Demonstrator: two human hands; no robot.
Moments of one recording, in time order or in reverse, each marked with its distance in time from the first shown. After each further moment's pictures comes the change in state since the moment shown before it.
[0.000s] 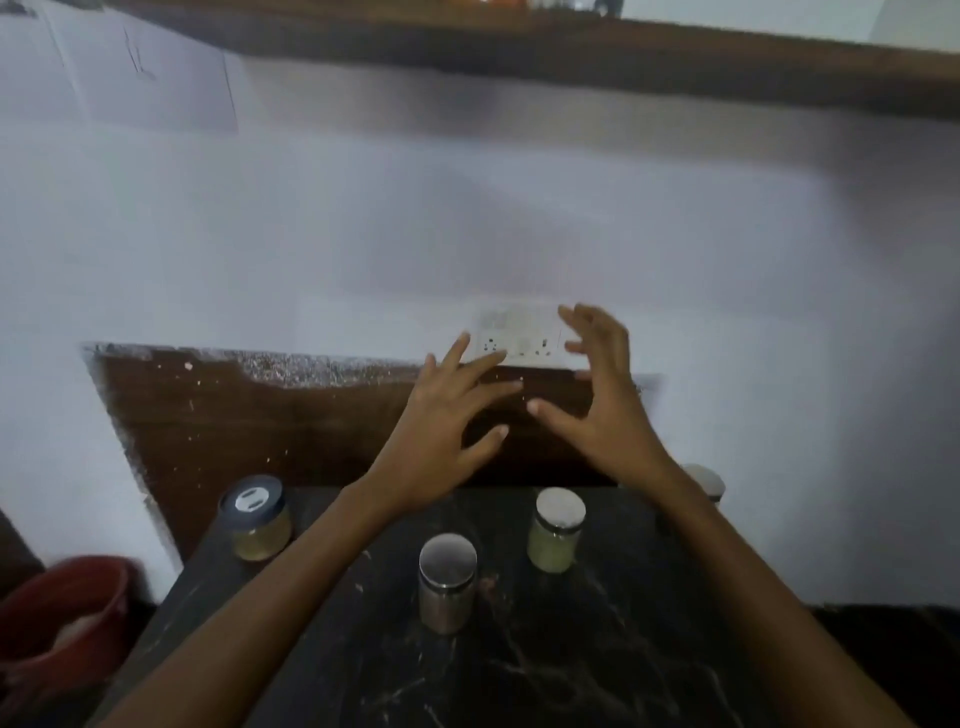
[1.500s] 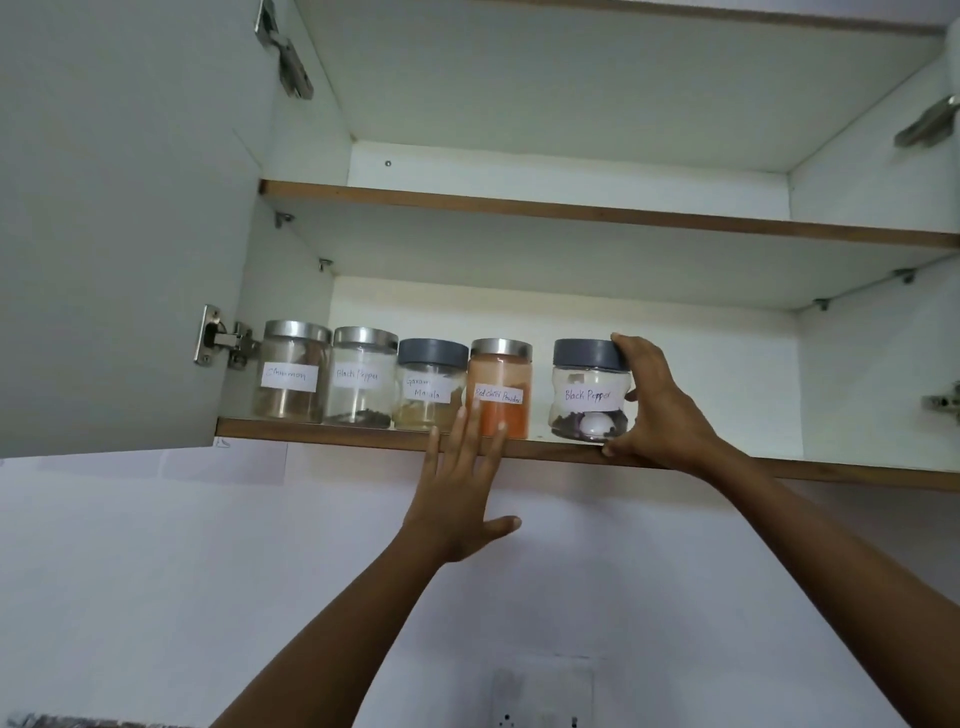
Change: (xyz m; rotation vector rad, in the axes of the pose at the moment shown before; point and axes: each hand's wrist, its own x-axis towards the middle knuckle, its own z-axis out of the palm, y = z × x) left_hand 0.241 -0.052 -0.128 0.704 0.193 -0.032; right_hand 0.277 -0.062 -0.161 -0.469 0.201 -0.253
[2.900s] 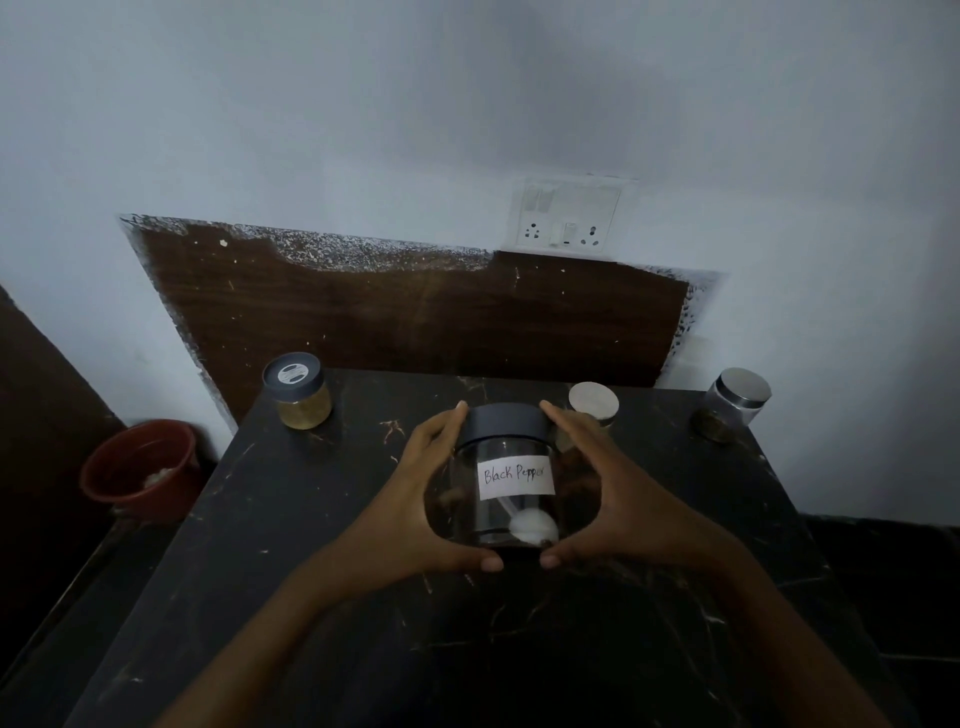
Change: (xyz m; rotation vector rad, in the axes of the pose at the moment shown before) left_hand -0.410 0.126 -0.038 -1.326 -0.715 -0.521; right_hand -0.427 -0.116 0.085 0.795 -1.057 0.507
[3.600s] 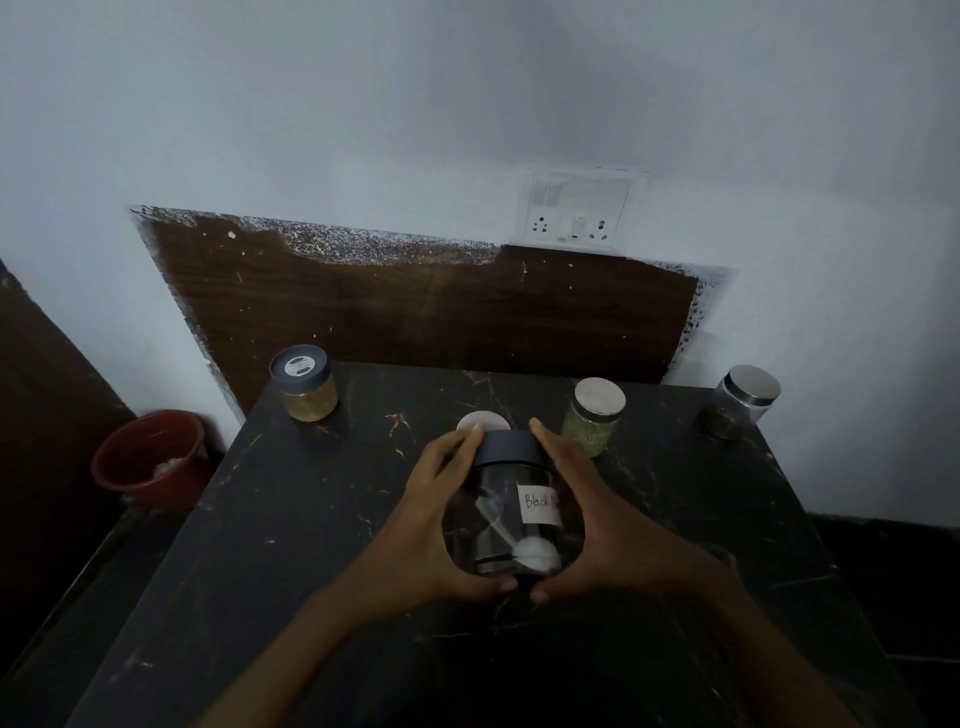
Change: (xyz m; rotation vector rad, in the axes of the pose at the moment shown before) left_hand -0.011 -0.008 0.020 0.131 0.030 0.040; right_hand -0.004 0.013 0.023 0.062 -0.091 -0.030
